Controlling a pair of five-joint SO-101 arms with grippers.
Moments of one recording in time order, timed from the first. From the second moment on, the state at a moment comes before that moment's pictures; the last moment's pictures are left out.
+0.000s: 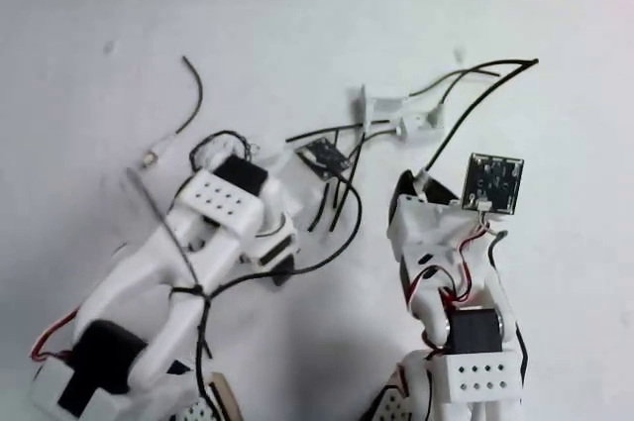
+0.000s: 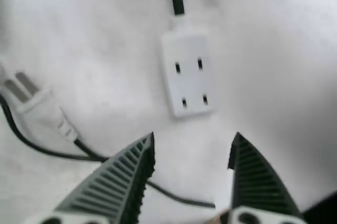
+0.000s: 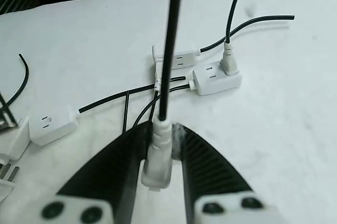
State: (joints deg) left arm 23.0 -12.1 33.4 80.0 -18.7; right arm -7.1 -81.6 76.3 42.2 -11.0
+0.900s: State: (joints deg) left arm 8.0 -68.7 64.0 60.6 -15.9; right arm -45.0 -81.6 76.3 48.2 -4.3
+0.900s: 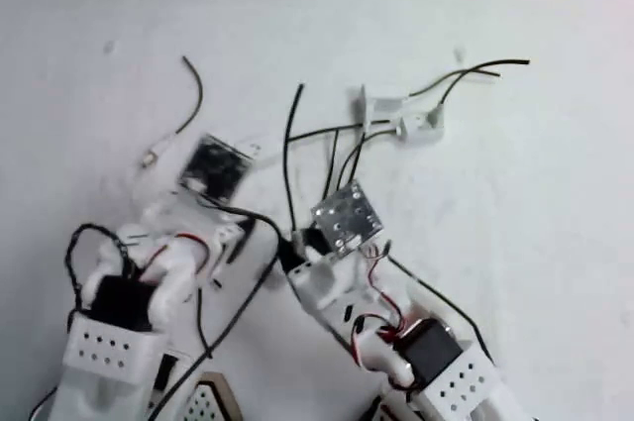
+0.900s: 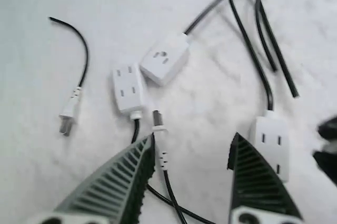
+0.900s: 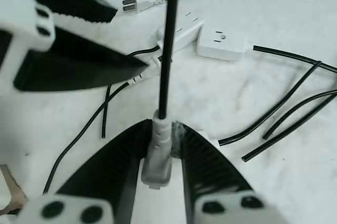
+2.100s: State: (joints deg) left arm 19.4 -70.0 64.9 66.0 -13.4; right arm -52.3 -81.6 79.3 47.6 -4.3
